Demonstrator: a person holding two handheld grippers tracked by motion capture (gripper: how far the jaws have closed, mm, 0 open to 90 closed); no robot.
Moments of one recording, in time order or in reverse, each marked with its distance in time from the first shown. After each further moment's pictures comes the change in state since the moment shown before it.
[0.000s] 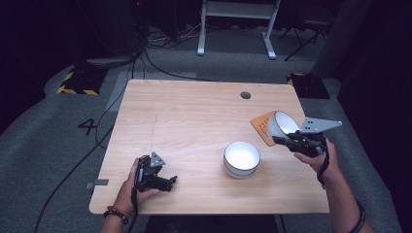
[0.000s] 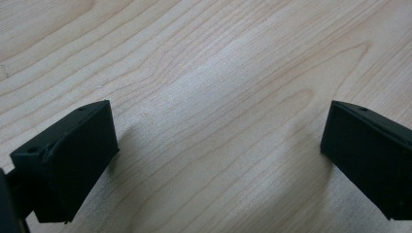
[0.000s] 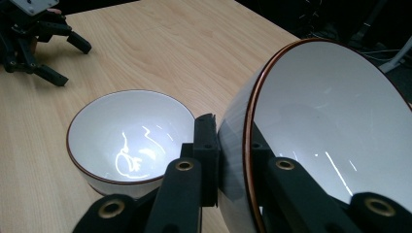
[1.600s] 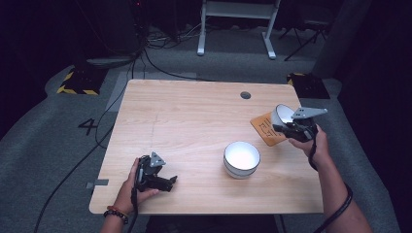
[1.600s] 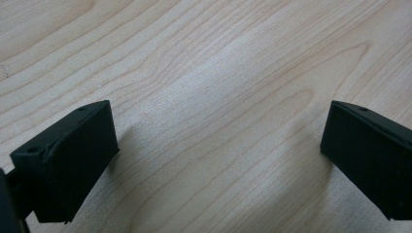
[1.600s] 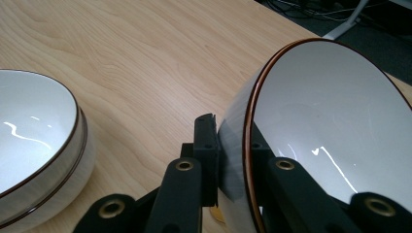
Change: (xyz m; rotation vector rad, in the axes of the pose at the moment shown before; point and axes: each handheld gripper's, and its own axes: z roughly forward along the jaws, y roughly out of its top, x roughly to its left) left arm 0.000 0.000 0.000 0.000 -0.005 -0.001; right arm -0.057 -0.017 0.044 0.107 -0.138 0.074
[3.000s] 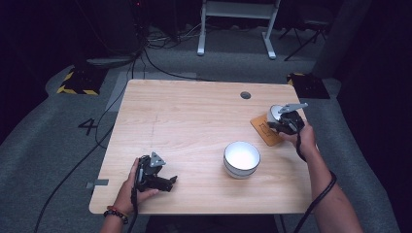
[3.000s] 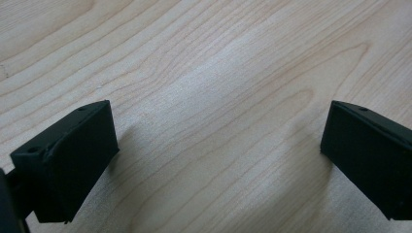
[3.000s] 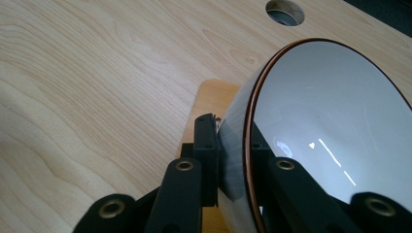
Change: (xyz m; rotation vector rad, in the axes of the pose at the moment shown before) left arm 0.000 0.000 0.000 0.000 0.000 0.000; right arm -0.029 -0.010 0.063 0.145 -0.074 0.043
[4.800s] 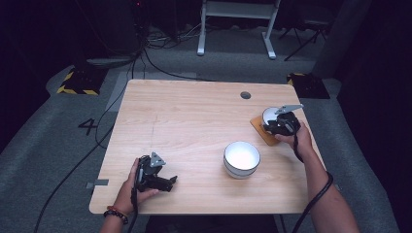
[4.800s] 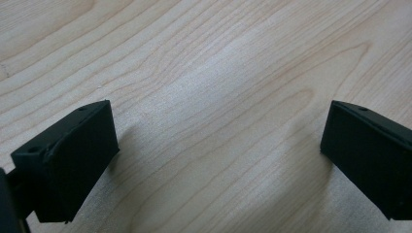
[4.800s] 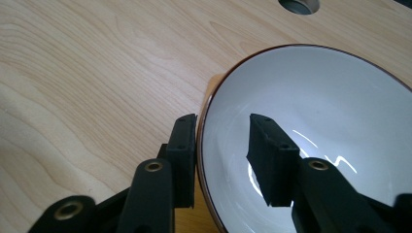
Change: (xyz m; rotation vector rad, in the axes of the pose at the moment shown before) left arm 0.000 0.000 0.000 0.002 -0.001 -0.002; right arm 0.003 -0.003 0.014 0.013 0.024 0.027
